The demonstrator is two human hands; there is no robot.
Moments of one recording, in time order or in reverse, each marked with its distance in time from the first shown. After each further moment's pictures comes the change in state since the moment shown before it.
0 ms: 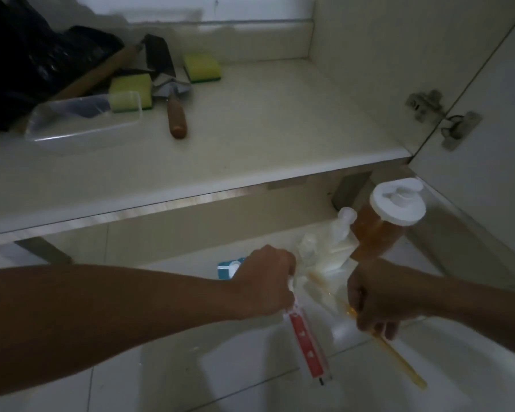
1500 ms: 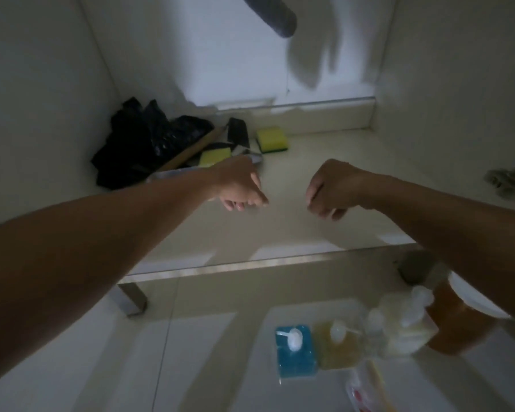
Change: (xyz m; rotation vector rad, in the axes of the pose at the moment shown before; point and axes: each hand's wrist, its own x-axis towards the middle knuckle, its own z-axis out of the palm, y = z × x) left_hand 0.028 -0.079 -0.245 -0.061 0.156 -0.351; right_hand 0.041 -0.186 -0.162 0.135 0.459 -0.489
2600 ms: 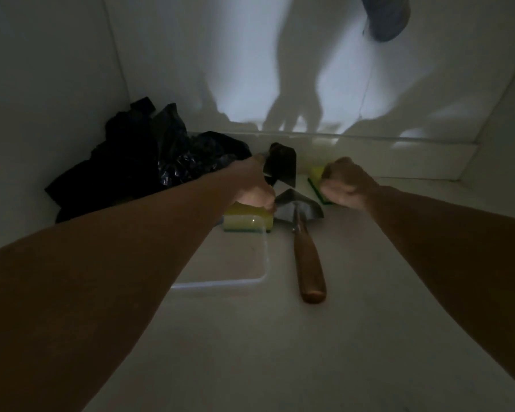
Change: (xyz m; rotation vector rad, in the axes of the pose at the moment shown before) left_hand 0.196 -0.127 -0.050 0.024 0.199 -0.145; right_hand 0.299 -0.024 -0.001 -0.459 0.306 -0.058
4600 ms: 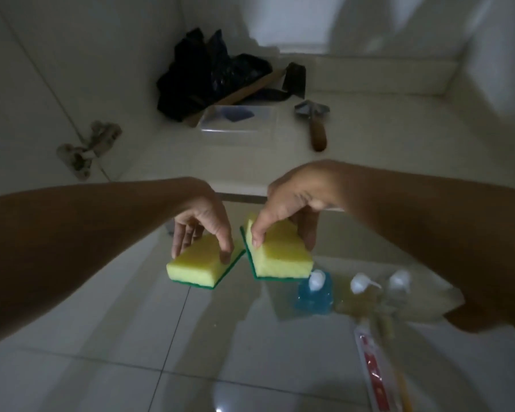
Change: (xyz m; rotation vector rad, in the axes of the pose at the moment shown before) left_hand -0.322 -0.028 0.064 0.138 -0.869 -0.626; right_hand -0.361 -0.112 -0.031 0.112 -1.009 -0.084
